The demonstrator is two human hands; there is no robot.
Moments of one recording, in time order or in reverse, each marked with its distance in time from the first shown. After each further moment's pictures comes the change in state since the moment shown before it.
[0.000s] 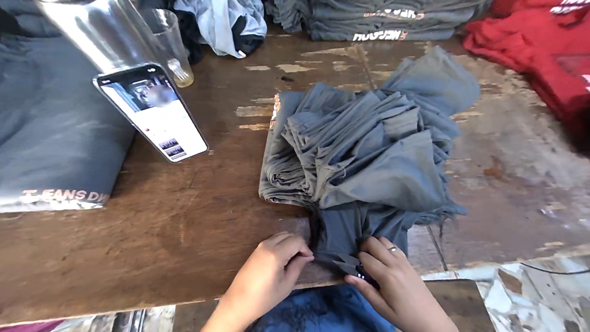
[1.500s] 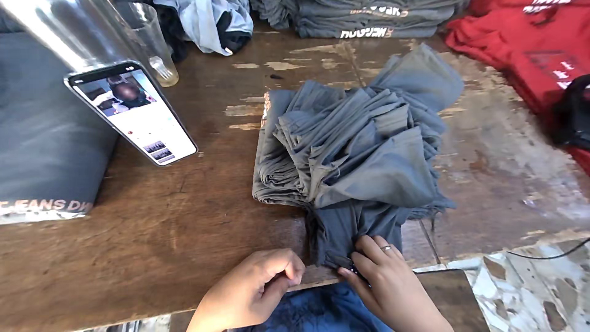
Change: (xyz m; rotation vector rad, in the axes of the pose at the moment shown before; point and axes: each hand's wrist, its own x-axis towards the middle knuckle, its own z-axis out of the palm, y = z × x) left_hand -0.008 -0.014 -0.027 -0.413 -0.295 0.138; right_hand 0.003 -0.014 0.001 -0.186 -0.039 0.066
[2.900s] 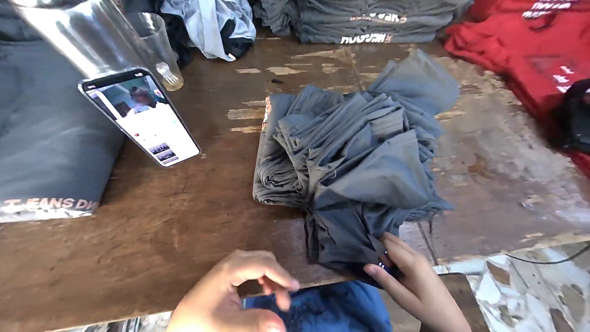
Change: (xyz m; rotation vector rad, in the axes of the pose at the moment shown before) left_hand -0.007 0.027 -0.017 -0.217 0.056 -0.003; right_hand -0.009 0.043 0.001 0.432 0.206 -0.042
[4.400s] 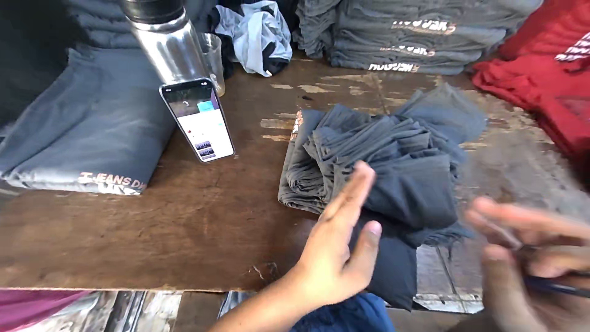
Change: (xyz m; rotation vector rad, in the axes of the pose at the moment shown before) left_hand 0.099 -0.007 0.063 0.285 0.483 0.185; right_hand 0.054 -0.020 -0.057 0.346 0.450 -0.336
